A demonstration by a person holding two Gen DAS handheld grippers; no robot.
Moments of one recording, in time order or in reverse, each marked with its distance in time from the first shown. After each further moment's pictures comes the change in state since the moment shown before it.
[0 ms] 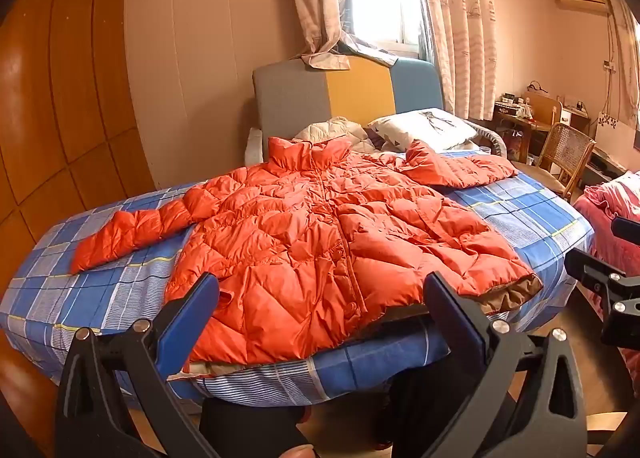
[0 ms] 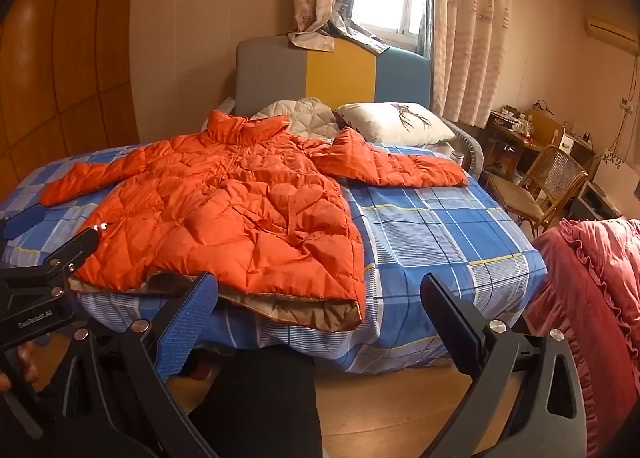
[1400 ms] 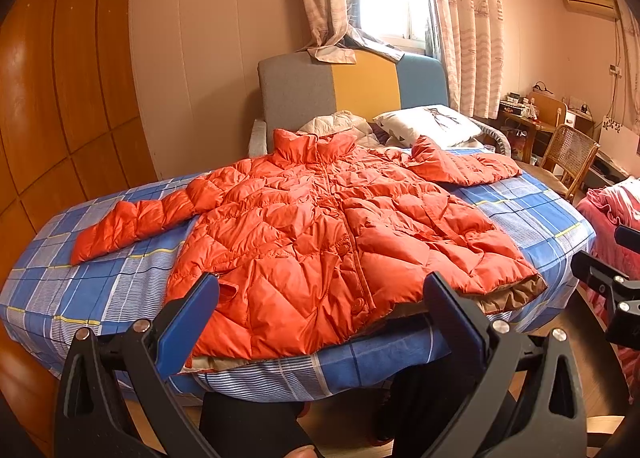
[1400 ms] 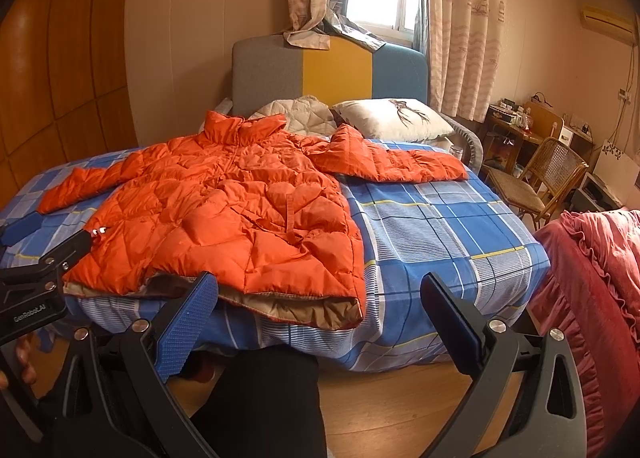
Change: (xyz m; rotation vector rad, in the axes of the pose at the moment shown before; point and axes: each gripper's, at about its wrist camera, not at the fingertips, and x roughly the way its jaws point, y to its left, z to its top) left arm 0.004 0.005 -0.002 -0.011 0.021 0.014; right arm 0.004 -0.007 -0.003 0.029 0.008 0.000
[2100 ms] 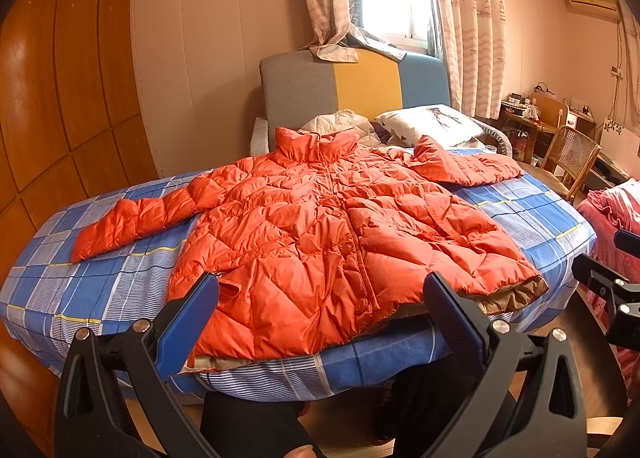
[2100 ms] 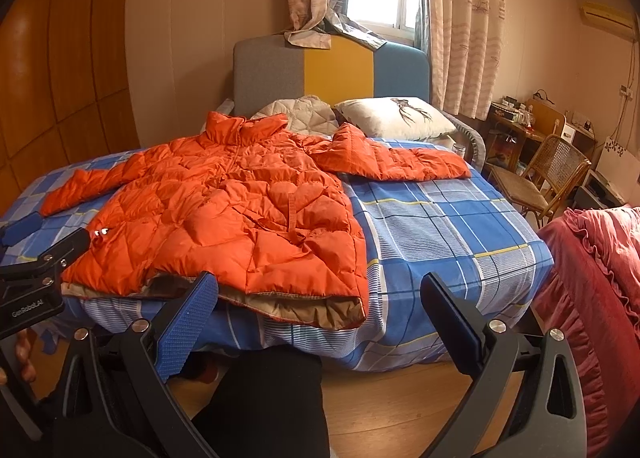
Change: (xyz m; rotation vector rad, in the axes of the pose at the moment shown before) left arm 0.001 0.002 0.004 -0.006 0.008 -0.002; right arm -0.001 0.001 0.001 0.004 0.001 0.010
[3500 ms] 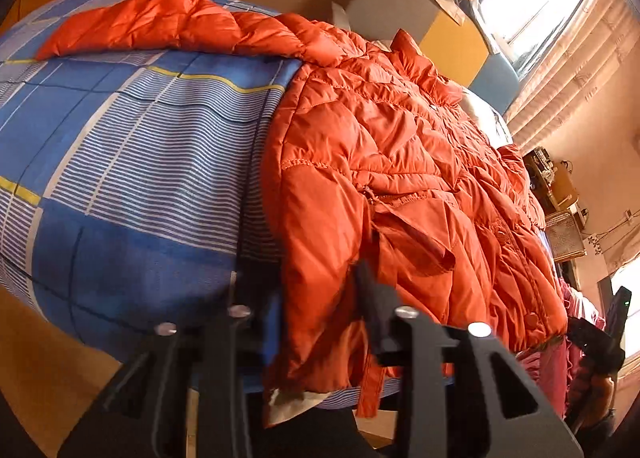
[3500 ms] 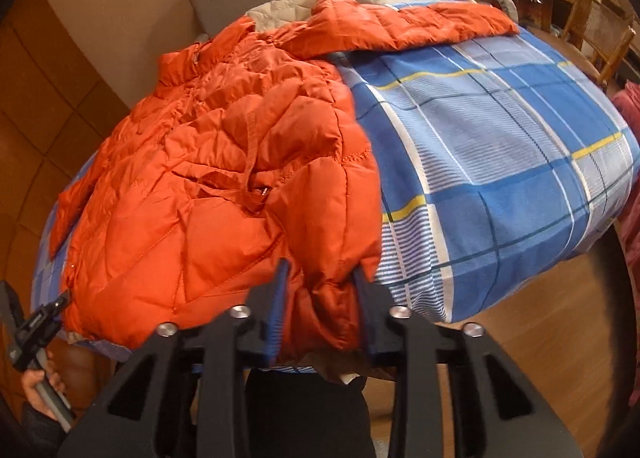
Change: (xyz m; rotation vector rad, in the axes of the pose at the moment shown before) left arm 0.163 0.193 -0.070 -0.509 0.341 -0.200; right arm 0.172 -0.044 -0.002 0.267 0.398 0.194
